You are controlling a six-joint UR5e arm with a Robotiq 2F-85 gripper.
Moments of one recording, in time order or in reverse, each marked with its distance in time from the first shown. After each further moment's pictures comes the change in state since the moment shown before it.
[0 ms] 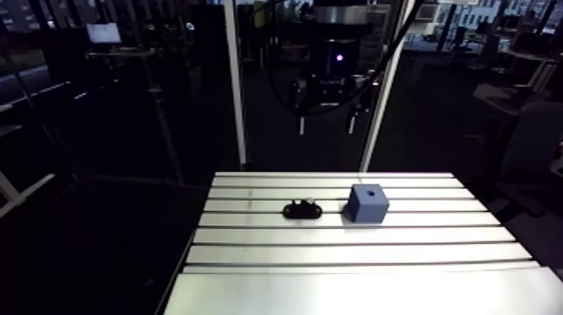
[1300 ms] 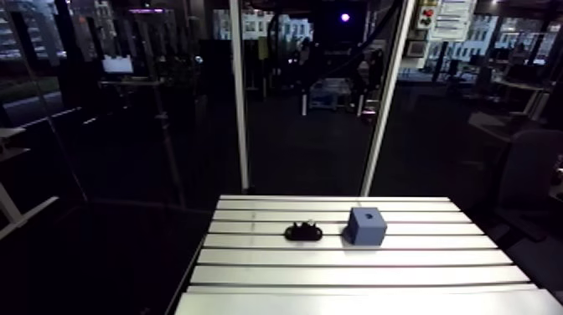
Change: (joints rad) arm 0.011 -0.117 -0.161 0.285 -0.003 0.048
